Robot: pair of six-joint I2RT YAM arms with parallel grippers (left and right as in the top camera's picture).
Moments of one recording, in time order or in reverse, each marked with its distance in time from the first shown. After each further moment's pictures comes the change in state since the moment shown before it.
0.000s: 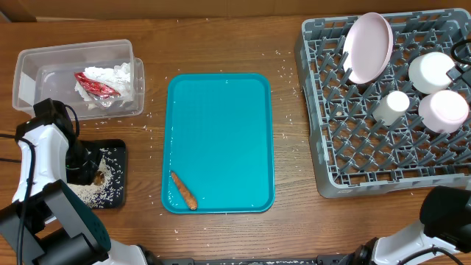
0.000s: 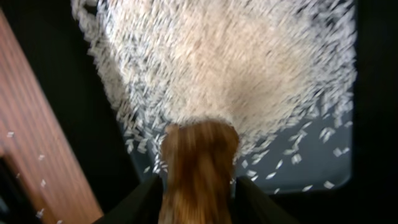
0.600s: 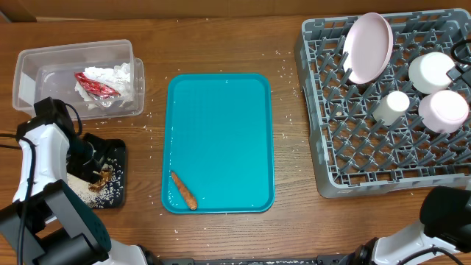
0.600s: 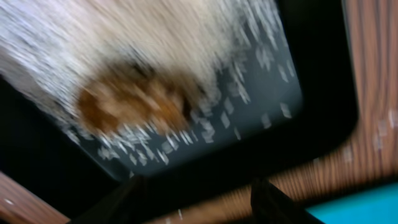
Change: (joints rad) left arm -0.010 0.000 0.002 -0.013 0.250 0.269; right arm 0.000 0.000 0.000 0.001 0.000 0.000
